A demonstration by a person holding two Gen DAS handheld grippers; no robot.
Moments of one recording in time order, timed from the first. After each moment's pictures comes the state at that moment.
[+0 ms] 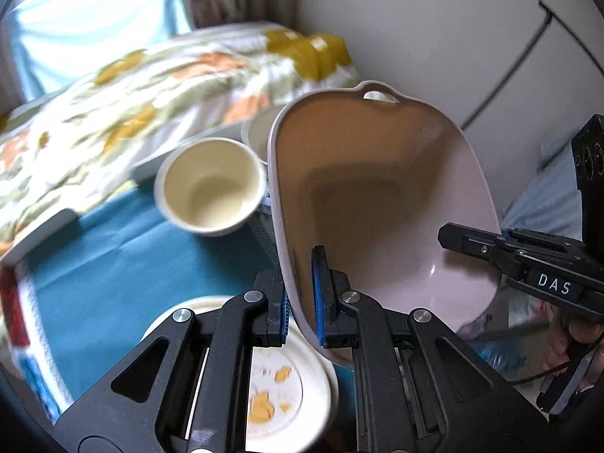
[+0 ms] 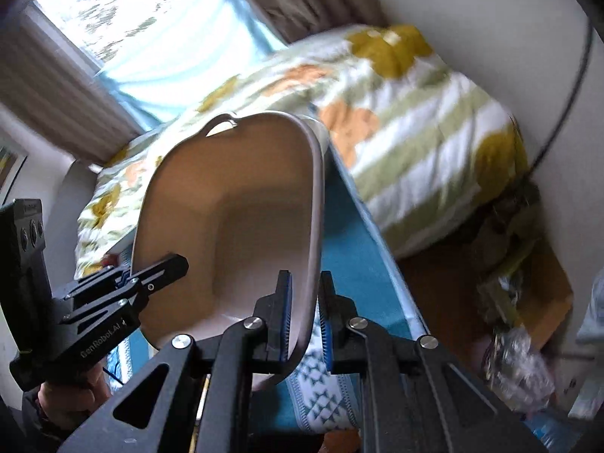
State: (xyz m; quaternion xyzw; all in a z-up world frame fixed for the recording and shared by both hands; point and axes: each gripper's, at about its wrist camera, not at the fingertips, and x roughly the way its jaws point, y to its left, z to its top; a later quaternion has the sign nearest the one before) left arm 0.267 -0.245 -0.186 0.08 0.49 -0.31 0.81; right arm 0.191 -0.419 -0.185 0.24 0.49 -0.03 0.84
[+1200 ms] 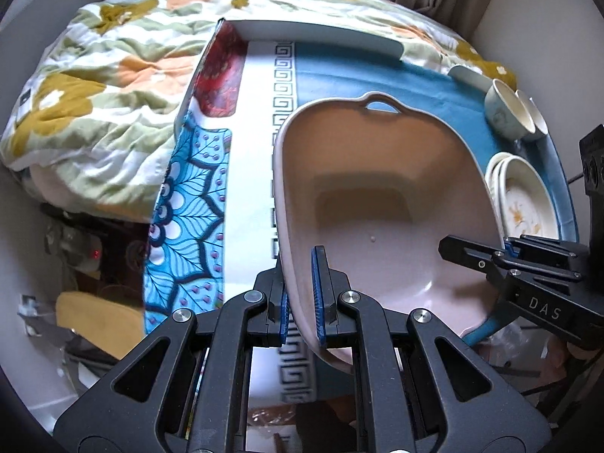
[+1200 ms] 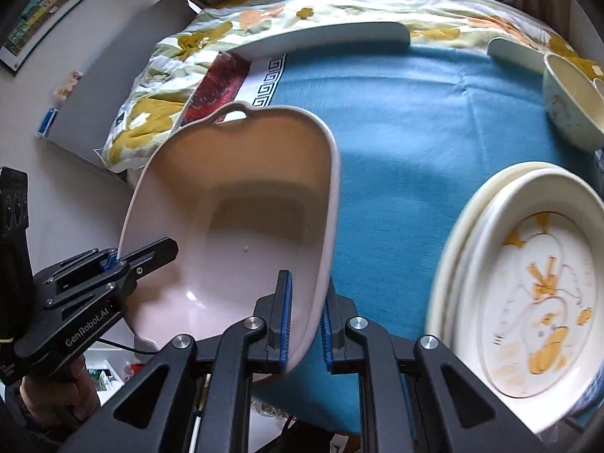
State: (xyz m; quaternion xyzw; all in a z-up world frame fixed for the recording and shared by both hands) left arm 0.228 0.142 -0.292 -0.03 0.56 -0.09 0.83; right arm 0.248 -0.042 -0.302 0.09 0.59 0.16 0.79
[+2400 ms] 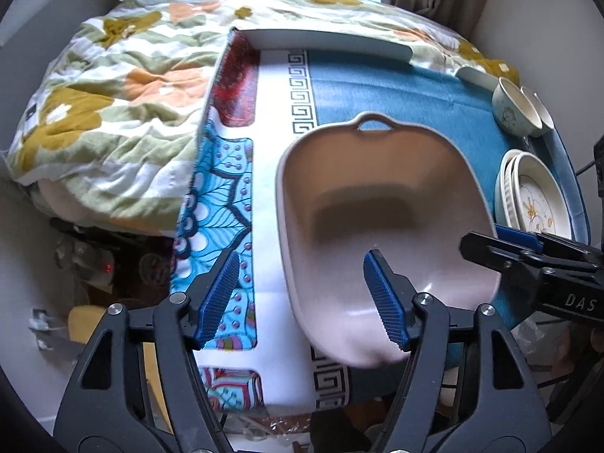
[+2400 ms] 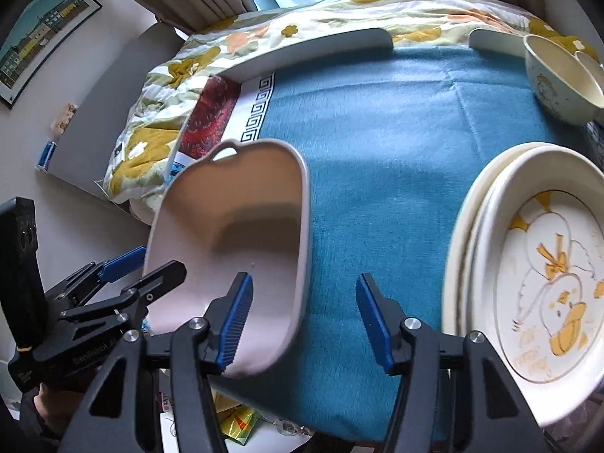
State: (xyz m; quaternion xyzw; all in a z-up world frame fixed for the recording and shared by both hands) left arm 0.221 0.153 -0.281 0.00 0.54 -0.08 0.84; right arm 0.232 -0.055 -0.288 0.14 0.56 0.14 0.80
